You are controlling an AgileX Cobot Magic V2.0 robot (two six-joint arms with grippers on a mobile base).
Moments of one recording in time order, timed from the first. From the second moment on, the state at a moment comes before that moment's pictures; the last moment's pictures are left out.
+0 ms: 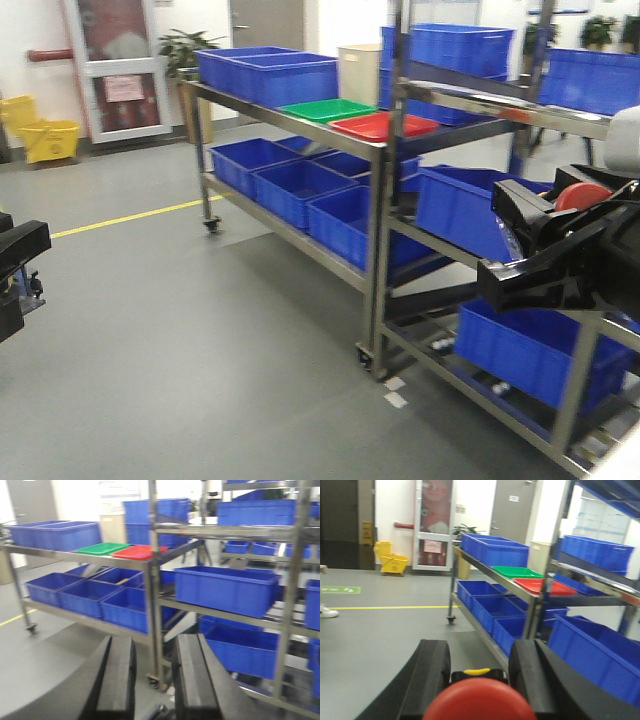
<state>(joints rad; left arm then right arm) -0.07 0.98 -0.86 -1.70 0.33 1.73 0.71 1.01 -1.00 -1.53 0.49 1.36</state>
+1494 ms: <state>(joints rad) -0.07 0.98 -0.86 -1.71 0.33 1.73 0.71 1.01 -1.00 -1.53 0.50 1.36</state>
